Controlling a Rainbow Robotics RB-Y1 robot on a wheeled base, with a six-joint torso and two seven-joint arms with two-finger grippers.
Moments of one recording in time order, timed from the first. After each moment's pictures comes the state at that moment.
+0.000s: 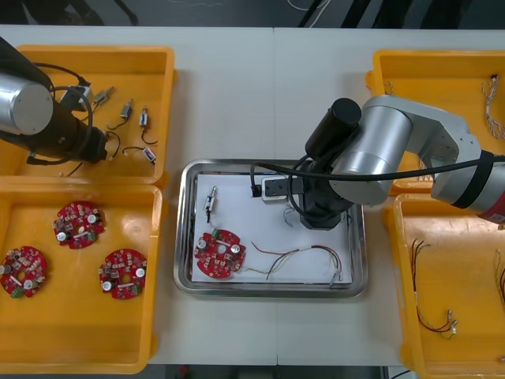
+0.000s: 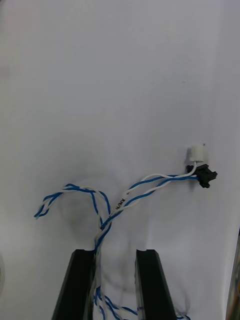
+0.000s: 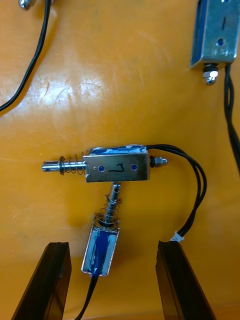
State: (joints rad) right arm -0.94 -0.75 1.00 -1.71 -0.91 1.26 2.07; left arm -0.66 0.81 -0.29 -1.38 0.76 1.30 -1.40
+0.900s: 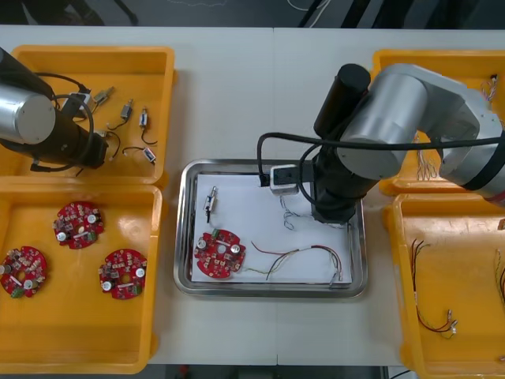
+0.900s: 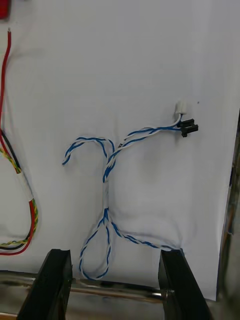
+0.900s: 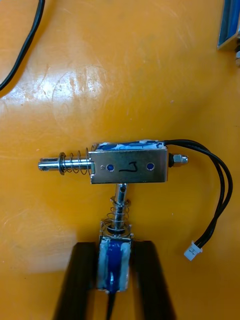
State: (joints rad) right arm -0.94 -0.75 0.85 -1.75 -1.00 1.51 2.07; left arm -0.65 0.81 -0.32 -1.34 0.76 1.24 -1.40
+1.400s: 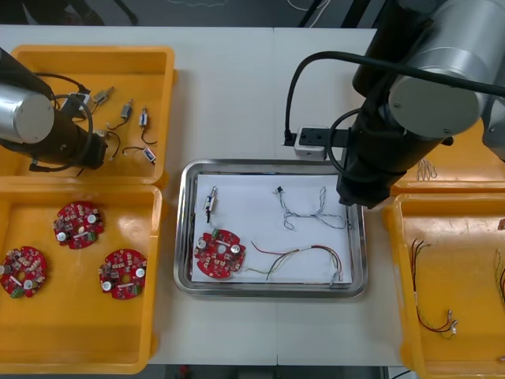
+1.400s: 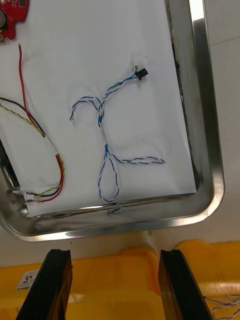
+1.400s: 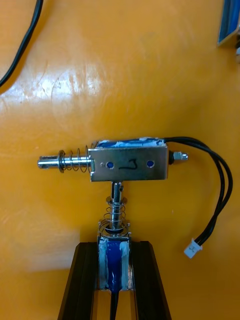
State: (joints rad) right arm -0.87 -0.75 0.53 -1.96 -1.01 1.85 1.84; left arm -0.65 0.82 -0.31 -1.34 0.77 1.25 -1.40
